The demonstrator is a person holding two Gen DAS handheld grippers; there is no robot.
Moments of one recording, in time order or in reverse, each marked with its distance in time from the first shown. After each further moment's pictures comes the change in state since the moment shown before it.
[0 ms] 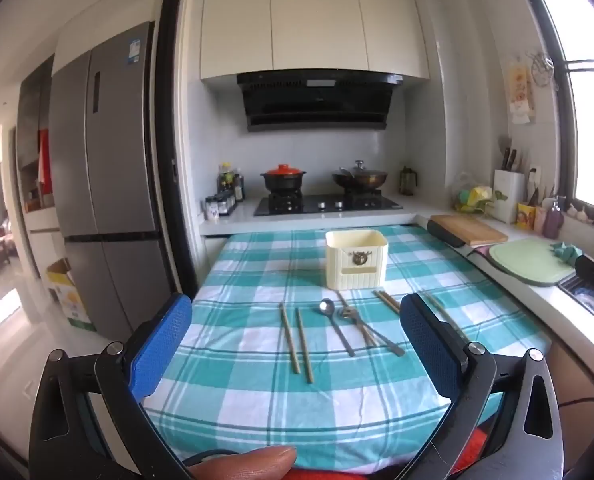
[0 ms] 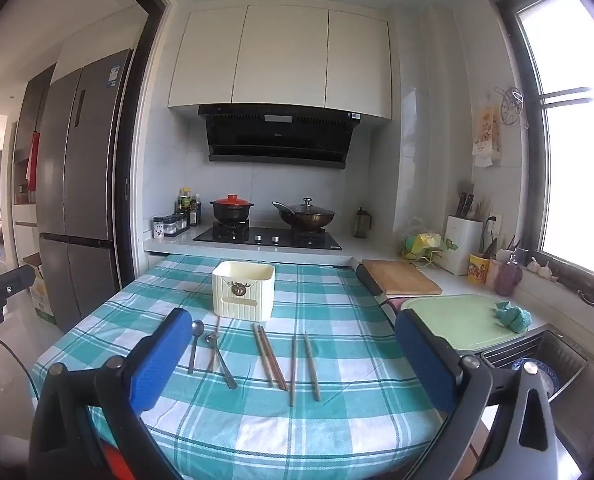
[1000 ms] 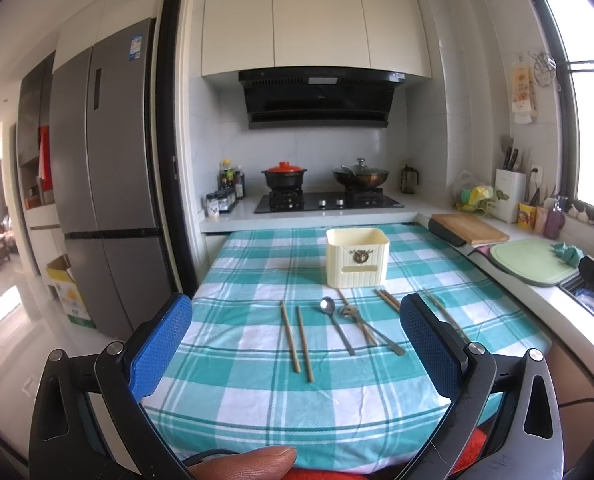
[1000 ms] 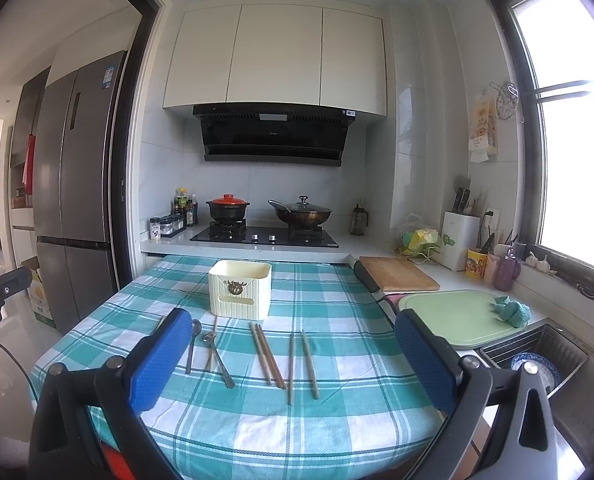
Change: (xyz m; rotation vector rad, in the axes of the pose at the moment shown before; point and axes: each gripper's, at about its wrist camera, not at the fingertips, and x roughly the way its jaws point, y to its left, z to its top) left arm 0.005 0.000 -0.005 -0.005 0.006 0.002; right arm 0.004 -0.001 -0.006 0.004 -0.002 -0.018
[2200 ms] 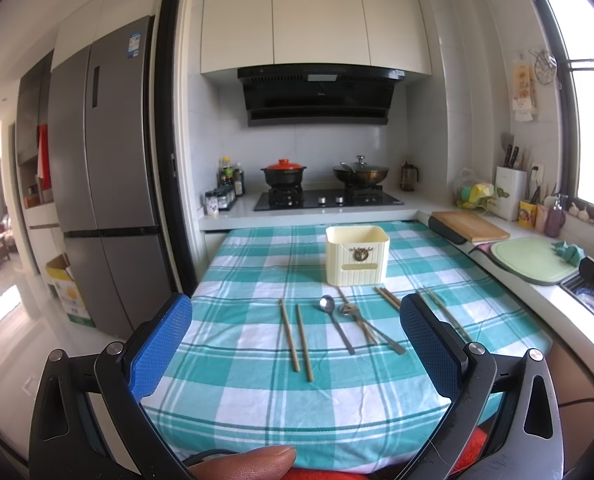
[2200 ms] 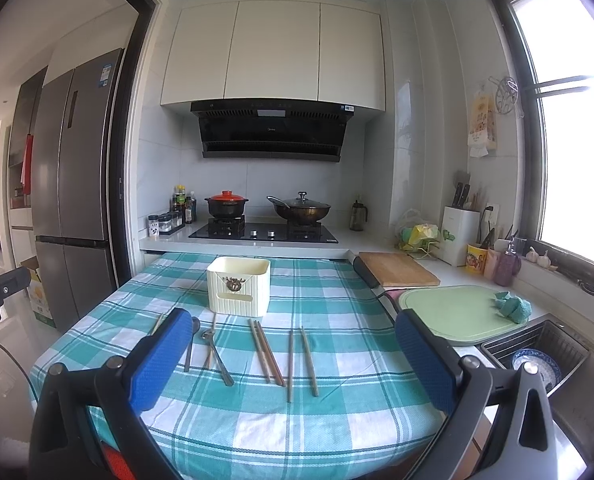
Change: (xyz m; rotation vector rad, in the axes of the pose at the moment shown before) left arm 0.005 -0.002 -0.003 0.001 0.007 -0.001; right arm 0.003 -0.002 0.001 0.004 0.014 -0.003
